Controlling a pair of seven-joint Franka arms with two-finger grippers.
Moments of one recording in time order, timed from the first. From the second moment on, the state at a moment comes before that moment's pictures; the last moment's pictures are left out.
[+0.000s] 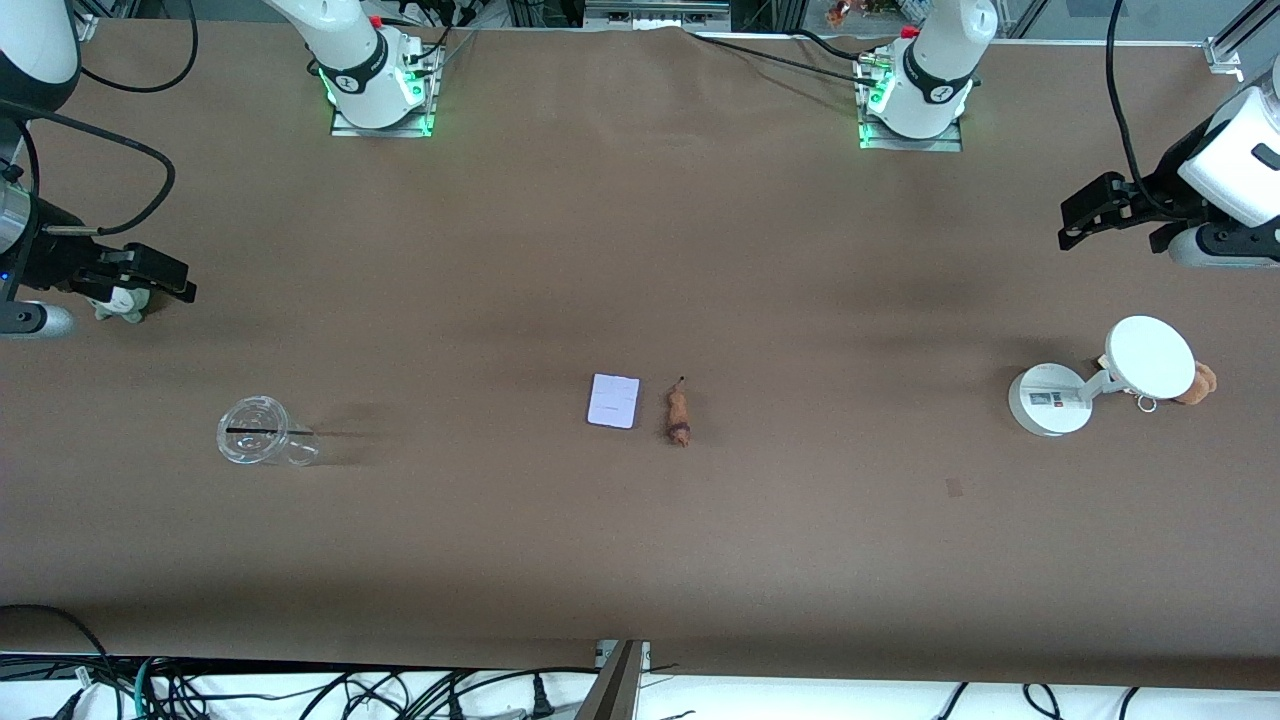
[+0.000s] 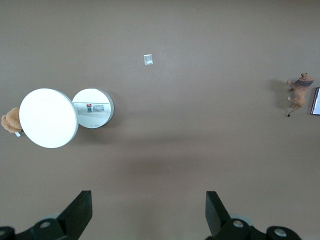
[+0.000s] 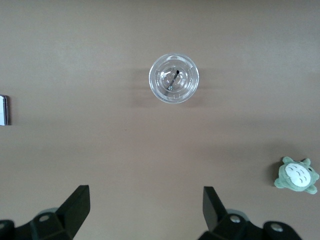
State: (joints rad) left arm -0.03 0.04 -0.04 -1.51 -0.01 1.49 -0.07; right arm 0.12 0.16 -0.14 -1.49 0.04 1.60 -0.02
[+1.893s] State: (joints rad) left arm -0.03 0.05 -0.05 -1.51 0.00 1.49 -0.07; right arm 0.10 0.16 -0.14 -1.49 0.07 1.60 -0.02
